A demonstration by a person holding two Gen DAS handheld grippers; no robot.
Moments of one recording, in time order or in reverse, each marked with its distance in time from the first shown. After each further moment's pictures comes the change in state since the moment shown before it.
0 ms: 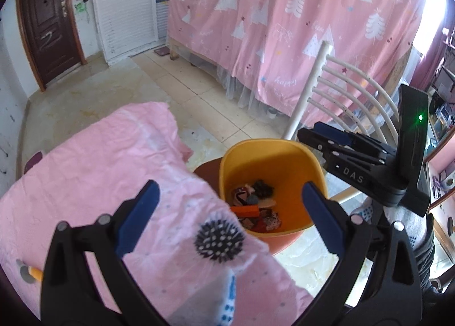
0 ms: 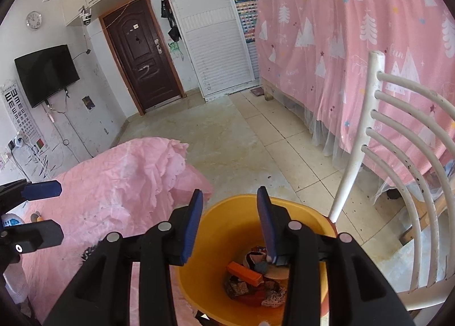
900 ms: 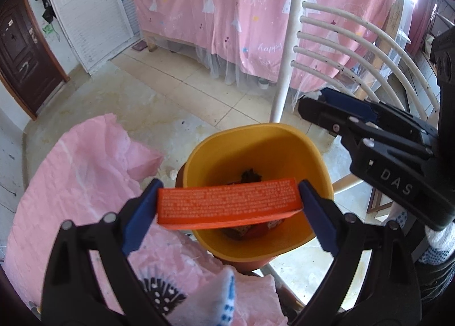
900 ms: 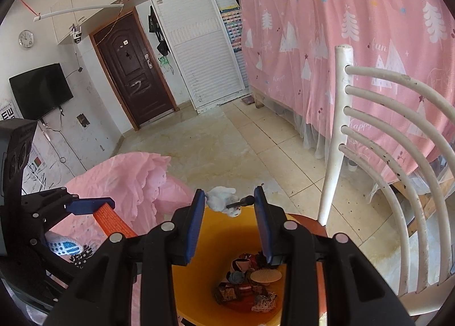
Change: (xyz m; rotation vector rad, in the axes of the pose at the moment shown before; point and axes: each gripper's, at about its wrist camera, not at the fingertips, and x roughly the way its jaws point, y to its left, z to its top) left arm 0.101 -0.083 0.021 0.206 0.144 0.023; right arm -0.010 -0.057 -0.009 0.082 -0.052 -0.019
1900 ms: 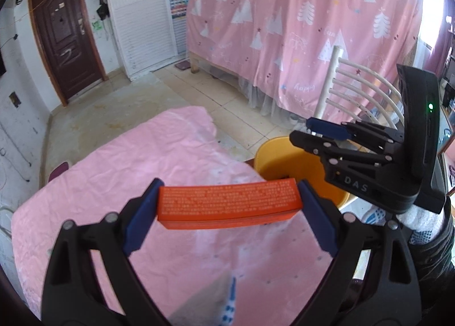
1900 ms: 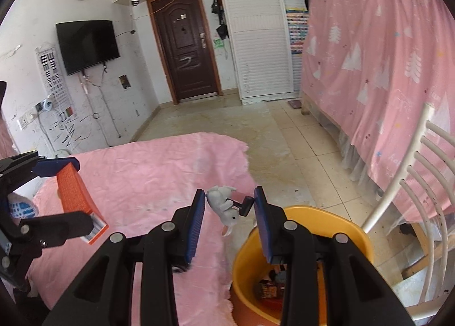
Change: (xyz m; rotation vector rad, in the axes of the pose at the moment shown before) left arm -0.130 0.081 -0.083 -0.151 -0.185 0.100; right arm -0.001 0.130 0.004 -0.250 0.045 0.116
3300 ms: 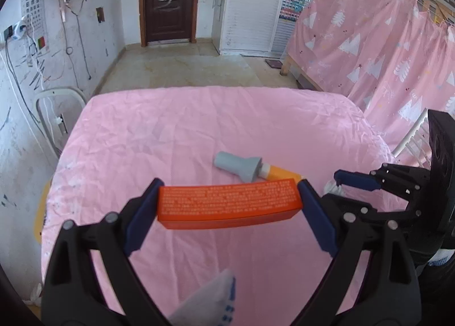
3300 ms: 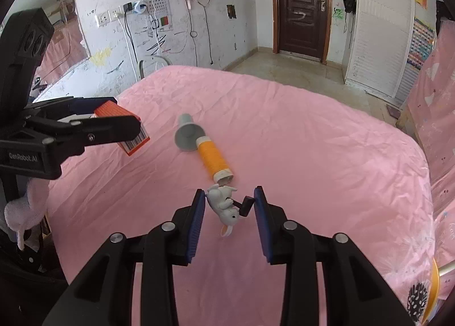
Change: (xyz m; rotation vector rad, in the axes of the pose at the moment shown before) left arm -0.092 0.247 -0.163 -0.456 -0.029 0.226; right arm 0.084 0.296 -0.024 -0.417 0.263 0.344
